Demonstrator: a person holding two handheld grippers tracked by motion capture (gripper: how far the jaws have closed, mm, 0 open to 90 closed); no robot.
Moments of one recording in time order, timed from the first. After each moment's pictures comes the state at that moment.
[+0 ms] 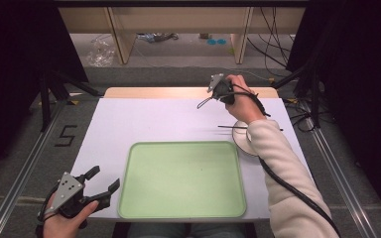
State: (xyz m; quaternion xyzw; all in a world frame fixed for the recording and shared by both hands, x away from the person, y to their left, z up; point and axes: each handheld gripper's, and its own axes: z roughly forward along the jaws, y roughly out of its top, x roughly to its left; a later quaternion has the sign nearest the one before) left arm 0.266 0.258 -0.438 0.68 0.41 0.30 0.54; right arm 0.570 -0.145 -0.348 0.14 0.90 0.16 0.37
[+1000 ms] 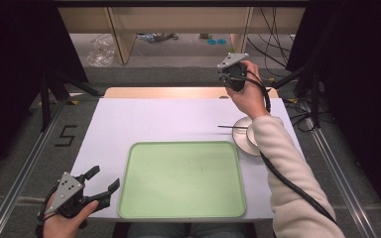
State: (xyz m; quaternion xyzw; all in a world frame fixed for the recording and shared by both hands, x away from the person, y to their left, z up) left arm 0.266 0.258 -0.438 0.67 0.41 0.30 0.54; right arm 0.561 -0.164 -0.298 0.26 0.83 0.34 0.35
